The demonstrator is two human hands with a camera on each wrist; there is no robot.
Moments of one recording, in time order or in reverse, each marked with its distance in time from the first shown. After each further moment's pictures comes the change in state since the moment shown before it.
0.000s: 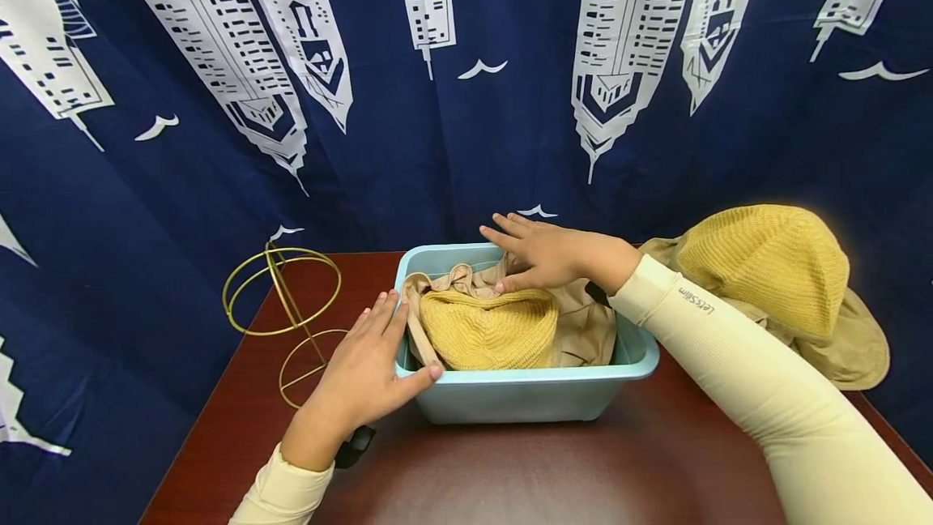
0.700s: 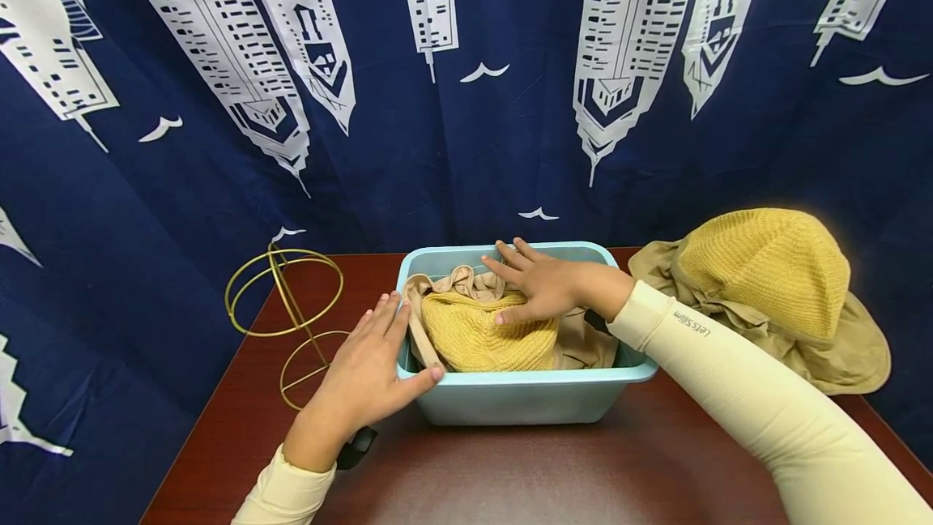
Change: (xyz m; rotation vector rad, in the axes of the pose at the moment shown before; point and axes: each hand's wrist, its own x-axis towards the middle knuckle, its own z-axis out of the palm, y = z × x) left_hand 0.000 -0.001 0.000 -0.004 0.003 -0.005; right_hand -0.005 -0.012 0.029 0.074 -0.120 0.055
